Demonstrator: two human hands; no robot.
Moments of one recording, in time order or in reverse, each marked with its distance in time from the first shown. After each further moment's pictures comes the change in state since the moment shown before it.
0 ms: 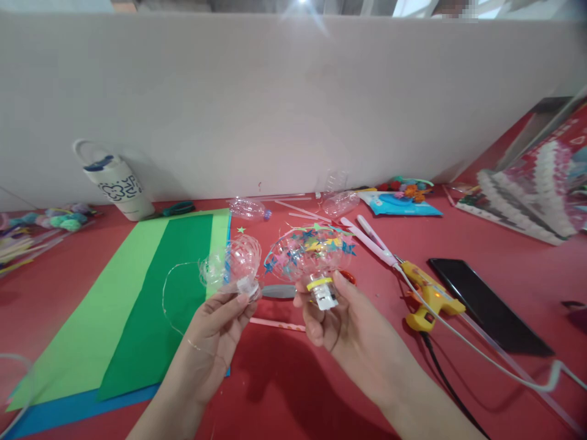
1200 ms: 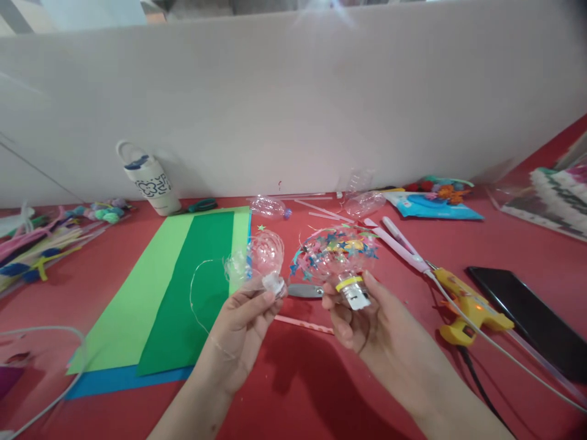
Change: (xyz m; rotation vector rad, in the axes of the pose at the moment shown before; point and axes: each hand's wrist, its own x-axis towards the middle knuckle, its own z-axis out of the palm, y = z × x) left_hand -0.005 0.002 0.005 -0.028 -0.034 -0.001; right_hand 0.004 0.001 -0.006 -0.055 0.053 0.010
